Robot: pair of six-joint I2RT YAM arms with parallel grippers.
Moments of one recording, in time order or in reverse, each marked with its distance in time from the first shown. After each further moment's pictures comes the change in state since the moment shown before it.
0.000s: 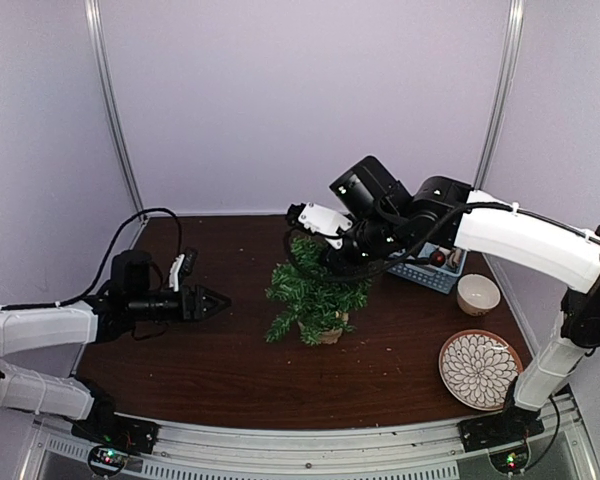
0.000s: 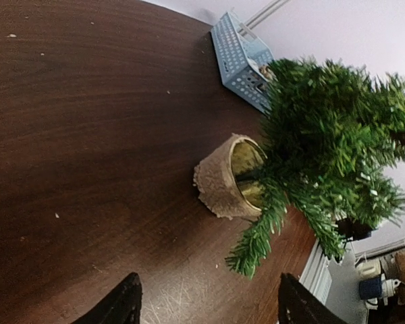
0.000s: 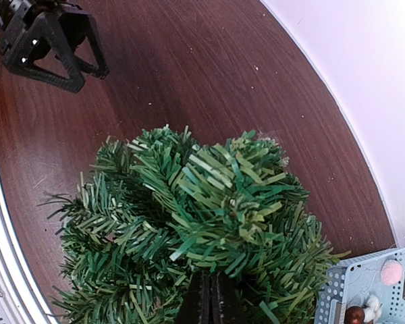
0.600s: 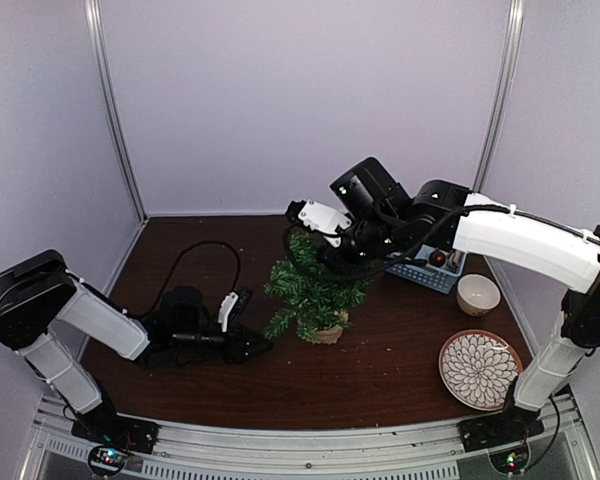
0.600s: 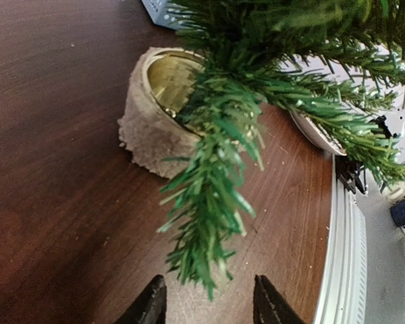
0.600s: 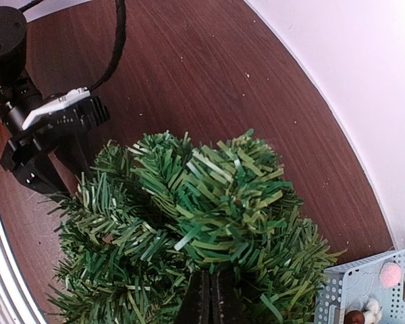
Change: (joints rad) left arm -0.322 0.425 -0.084 0.546 -0.093 0.142; right arm -0.015 -0.001 -0.029 0.064 0.016 0.007
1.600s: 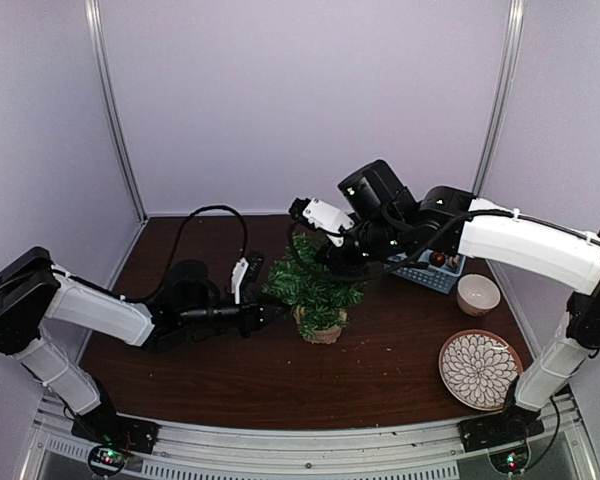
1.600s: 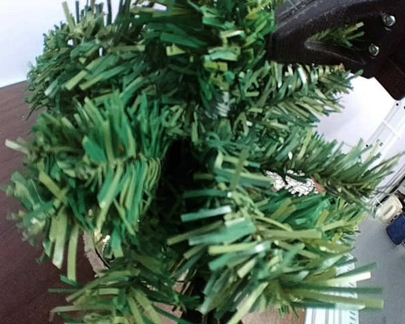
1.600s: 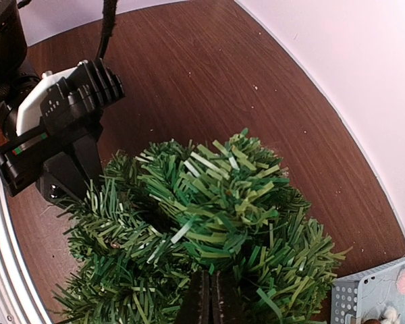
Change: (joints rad) left arm -0.068 -0.026 0.190 0.024 -0.051 0.060; right arm -0.011 -0.036 -0.076 0.098 -0.082 0.034
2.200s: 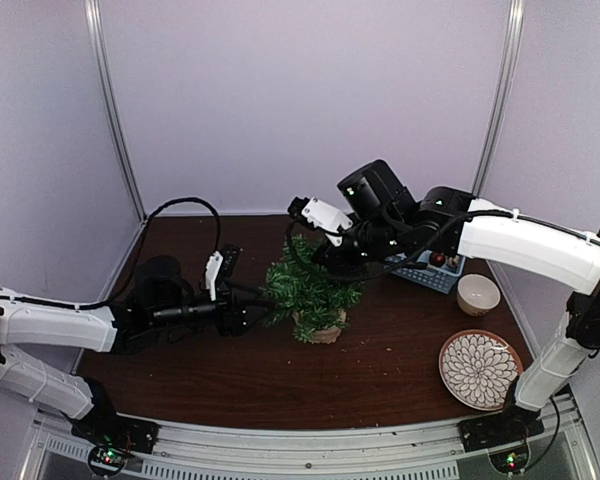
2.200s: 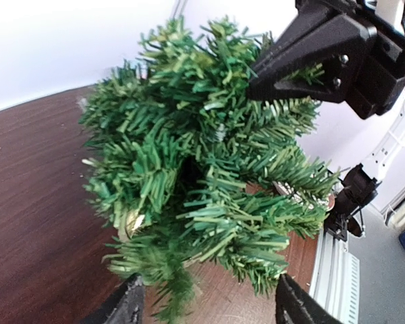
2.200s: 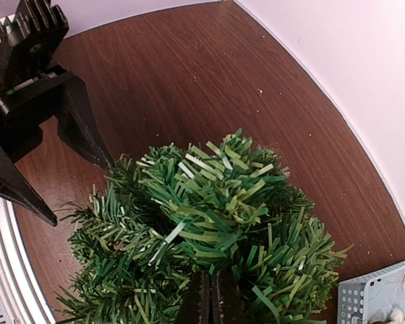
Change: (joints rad) left arm 0.001 -0.290 -0.056 -0.248 -0.112 0.029; right arm -0.001 0.000 -0.001 0.013 -0.015 0.016
